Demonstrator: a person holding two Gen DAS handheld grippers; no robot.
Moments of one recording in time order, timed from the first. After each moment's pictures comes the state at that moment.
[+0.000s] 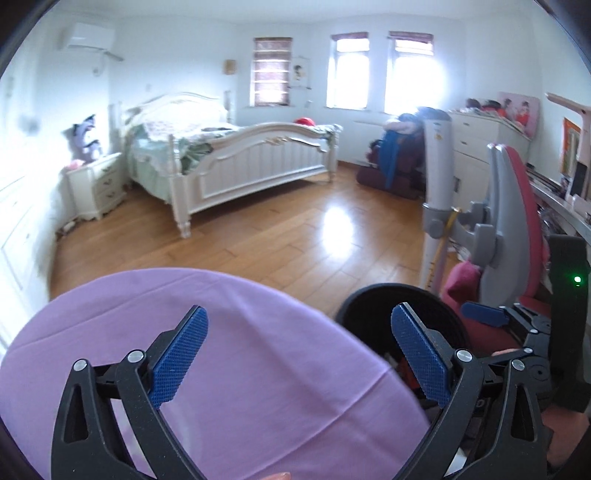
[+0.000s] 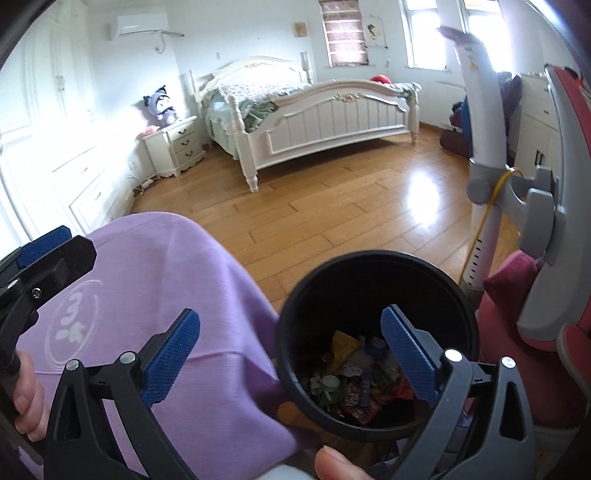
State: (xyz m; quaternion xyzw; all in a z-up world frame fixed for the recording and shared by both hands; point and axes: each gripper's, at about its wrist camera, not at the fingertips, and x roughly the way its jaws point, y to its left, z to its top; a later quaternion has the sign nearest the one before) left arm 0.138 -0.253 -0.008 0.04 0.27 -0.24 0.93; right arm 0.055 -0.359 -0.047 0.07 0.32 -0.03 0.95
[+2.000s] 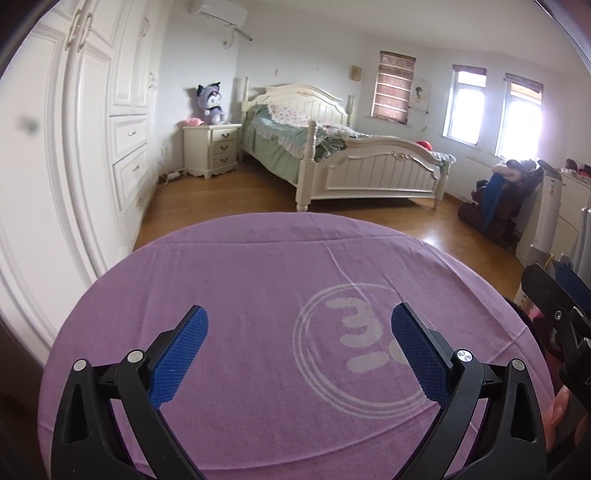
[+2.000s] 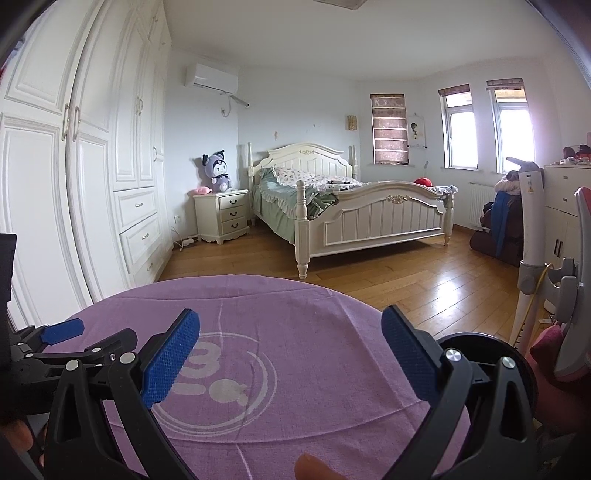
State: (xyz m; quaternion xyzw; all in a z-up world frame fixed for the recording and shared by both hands) left arm 0.123 -0.025 -0.053 -0.05 0.28 -0.06 0.96; right arm 0.029 -0.180 -0.011 0.01 0.14 0.01 0.99
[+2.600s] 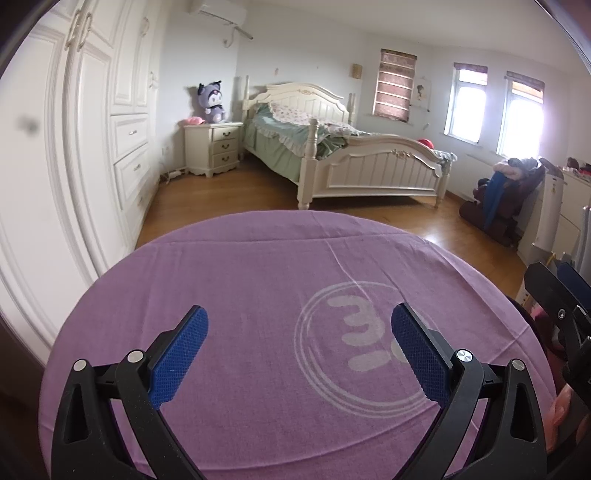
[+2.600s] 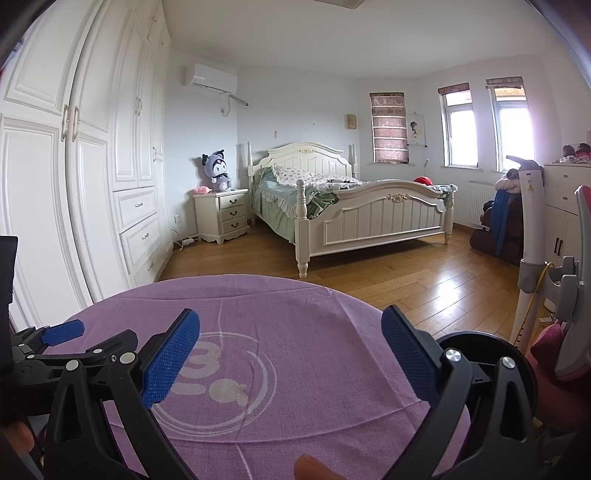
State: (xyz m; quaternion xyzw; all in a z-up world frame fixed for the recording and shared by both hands) left arm 0.123 -0.029 -0.055 -0.04 0.29 -0.06 0.96; right arm 0.032 -0.180 -0.010 0.01 0.14 0.01 0.99
